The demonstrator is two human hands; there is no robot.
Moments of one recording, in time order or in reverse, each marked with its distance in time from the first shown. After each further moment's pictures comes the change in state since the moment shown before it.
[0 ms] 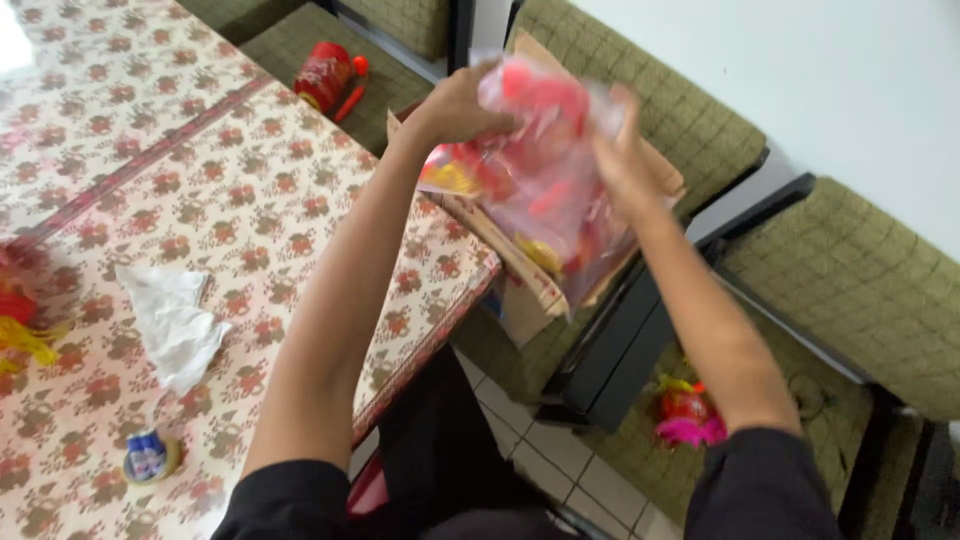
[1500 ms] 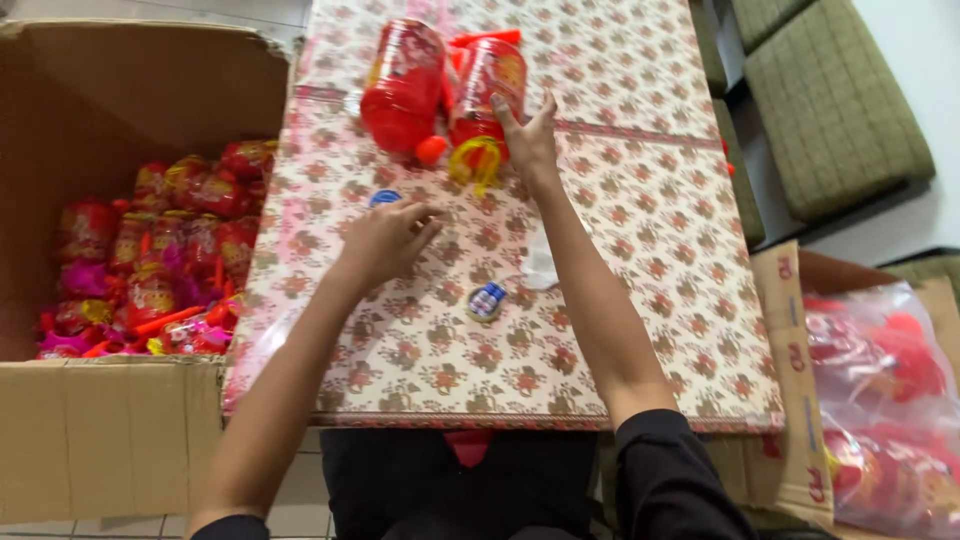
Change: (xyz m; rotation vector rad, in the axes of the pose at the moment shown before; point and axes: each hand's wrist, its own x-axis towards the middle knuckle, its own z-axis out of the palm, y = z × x) left_hand -0.609 -0.148 -0.107 0.335 0.610 -0.731; right_hand -0.173 -0.110 0.630 -0.237 -0.733 -0.093
